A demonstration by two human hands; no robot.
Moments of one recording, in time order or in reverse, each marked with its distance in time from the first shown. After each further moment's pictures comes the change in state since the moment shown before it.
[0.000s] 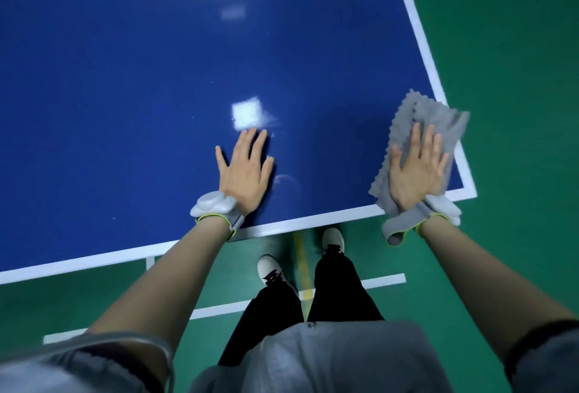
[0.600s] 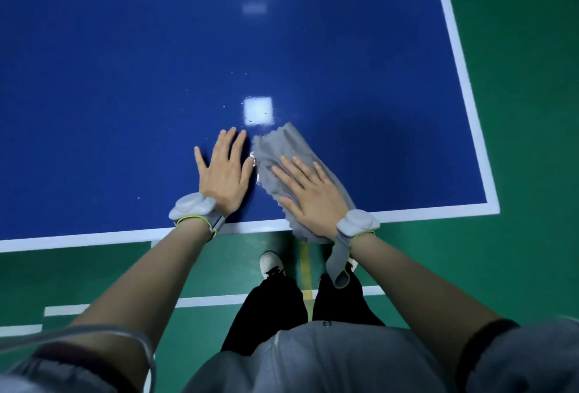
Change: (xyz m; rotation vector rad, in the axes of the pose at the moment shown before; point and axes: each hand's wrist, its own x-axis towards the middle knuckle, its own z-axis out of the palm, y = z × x) left_hand -0.029 -0.067 -0.023 0.028 0.056 -0.143; right_hand -0.084 -0.148 0.039 -0.056 -0.195 -0.937
